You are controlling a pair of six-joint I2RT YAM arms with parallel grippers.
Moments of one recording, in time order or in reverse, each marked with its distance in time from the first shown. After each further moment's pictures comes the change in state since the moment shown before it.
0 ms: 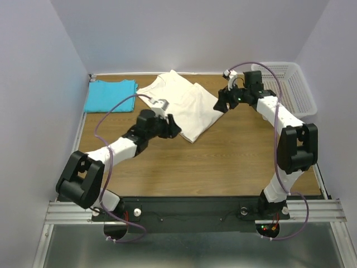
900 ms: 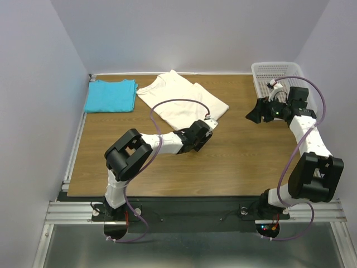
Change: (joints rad) left arm -0.521 0.483 0.427 -0.301 -0.589 0.450; right arm -0.384 -0.377 -0.342 -0.134 -0.104 0.010
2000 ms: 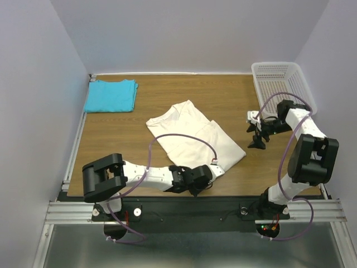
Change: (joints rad) left arm -0.418 -0.286 -0.297 -0.134 0.166 -0.228; right arm -0.002 0.190 0.080 -0.663 -0.092 -1.375
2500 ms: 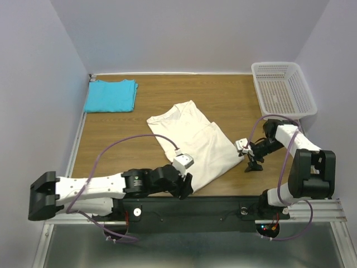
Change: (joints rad) left arm -0.002 -0.558 -0.264 -0.051 -0.023 -0.364; right arm 0.129 -0.166 -0.315 -0.132 0.118 -0.302
